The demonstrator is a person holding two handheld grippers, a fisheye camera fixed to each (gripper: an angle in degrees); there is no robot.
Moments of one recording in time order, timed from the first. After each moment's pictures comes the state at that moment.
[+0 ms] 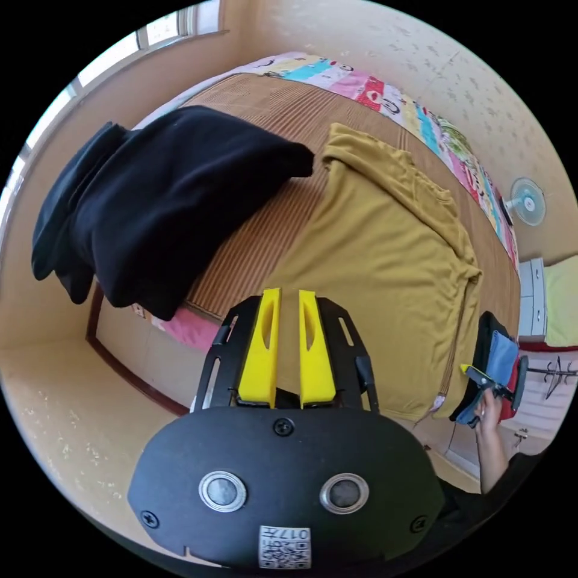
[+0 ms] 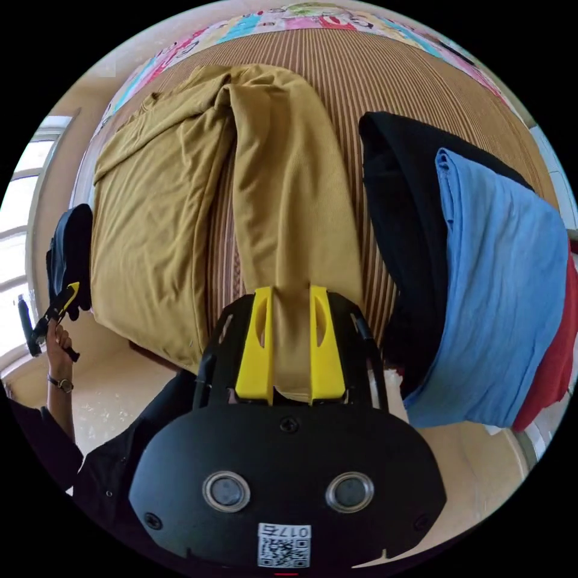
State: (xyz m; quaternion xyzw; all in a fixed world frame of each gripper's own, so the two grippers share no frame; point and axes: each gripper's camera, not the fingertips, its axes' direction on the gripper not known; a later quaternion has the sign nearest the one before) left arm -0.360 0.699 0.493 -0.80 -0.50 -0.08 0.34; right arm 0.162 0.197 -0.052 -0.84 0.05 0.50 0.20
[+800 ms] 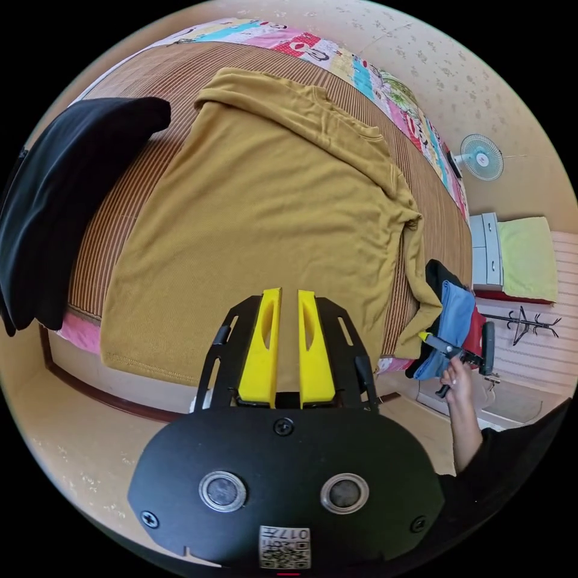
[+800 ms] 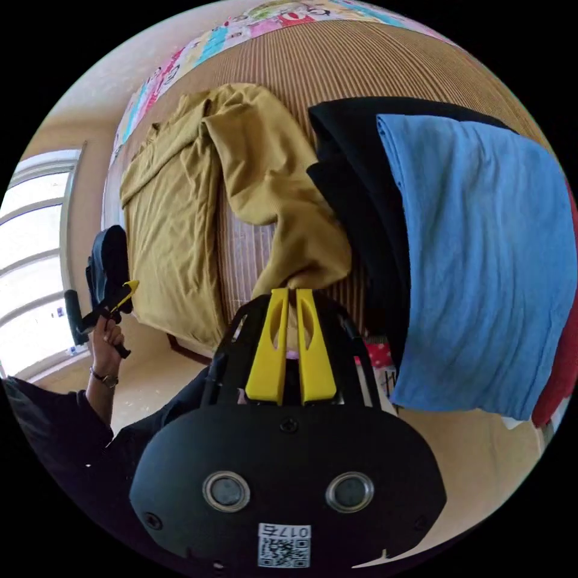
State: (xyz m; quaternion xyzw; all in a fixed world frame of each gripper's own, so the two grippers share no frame) left arm -0.342 0.798 0.495 -0.84 -0.39 -0.19 0.33; right arm 0.254 0.121 -0.010 -0.77 0.07 0.60 0.20
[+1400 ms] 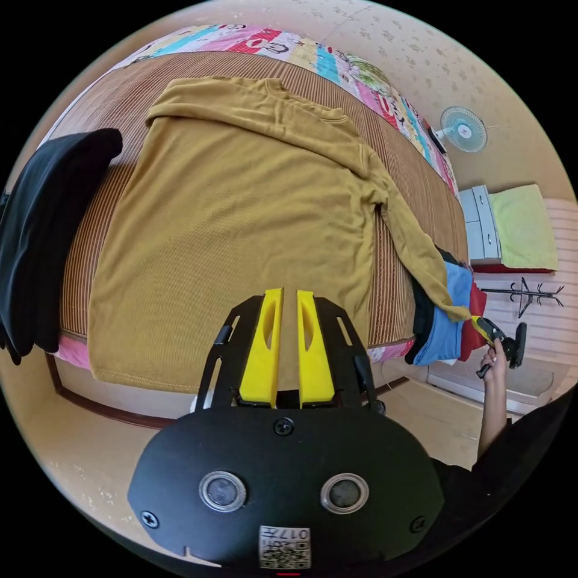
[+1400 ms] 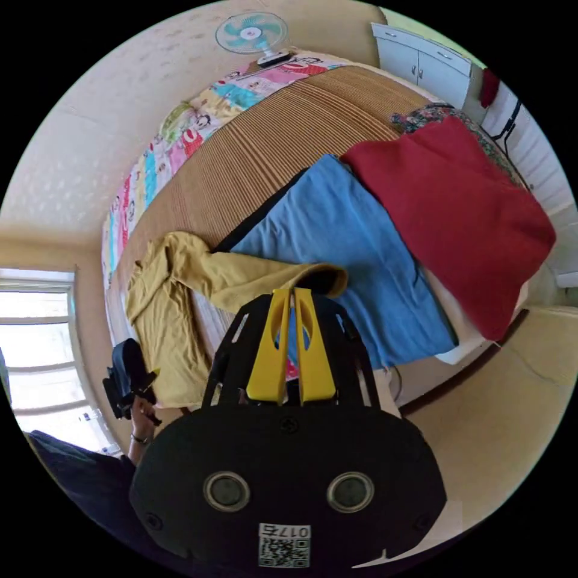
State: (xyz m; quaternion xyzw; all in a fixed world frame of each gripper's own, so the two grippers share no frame) left arm -0.330 0.823 0.506 -0.87 -0.34 -0.17 0.32; right arm 0.400 -0.035 -0.137 -0.69 0.32 0.61 0.22
